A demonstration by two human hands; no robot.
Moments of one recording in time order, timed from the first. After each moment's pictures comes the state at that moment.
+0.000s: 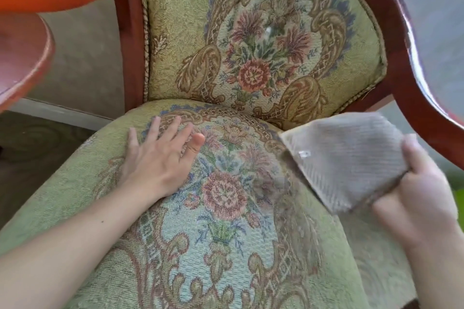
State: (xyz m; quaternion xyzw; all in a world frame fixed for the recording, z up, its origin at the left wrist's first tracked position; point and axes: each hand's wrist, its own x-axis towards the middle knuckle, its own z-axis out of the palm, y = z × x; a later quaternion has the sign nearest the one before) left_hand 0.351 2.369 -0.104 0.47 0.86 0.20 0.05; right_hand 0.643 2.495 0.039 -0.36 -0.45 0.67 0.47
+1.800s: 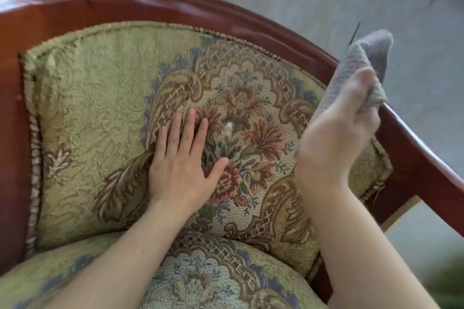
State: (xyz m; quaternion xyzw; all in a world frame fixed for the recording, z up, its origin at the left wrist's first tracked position) left_hand 0.280 2.634 -0.045 0.45 0.78 0.31 -0.31; right_hand 0.438 2.654 0.092 -0.09 -0.56 0.23 0.79
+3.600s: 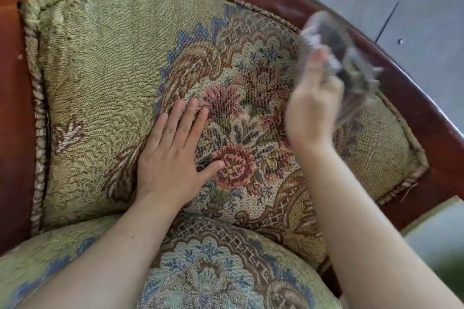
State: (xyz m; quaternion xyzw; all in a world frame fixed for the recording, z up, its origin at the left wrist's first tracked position) left_hand 0.254 2.625 -0.076 0.42 0.78 0.23 -0.41; right_hand 0.390 2.694 0.078 -0.17 -0.70 0.23 0.65
